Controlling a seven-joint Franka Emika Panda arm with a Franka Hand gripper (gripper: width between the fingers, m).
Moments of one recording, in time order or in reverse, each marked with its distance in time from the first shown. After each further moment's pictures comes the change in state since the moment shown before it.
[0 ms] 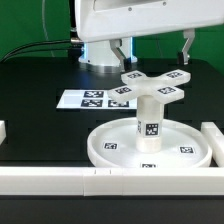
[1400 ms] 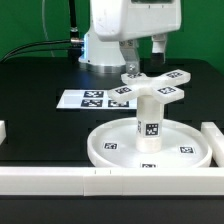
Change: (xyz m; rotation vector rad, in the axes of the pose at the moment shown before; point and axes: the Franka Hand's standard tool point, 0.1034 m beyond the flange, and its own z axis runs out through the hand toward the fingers) arm -0.003 0.003 0.003 -0.044 -0.043 -1.126
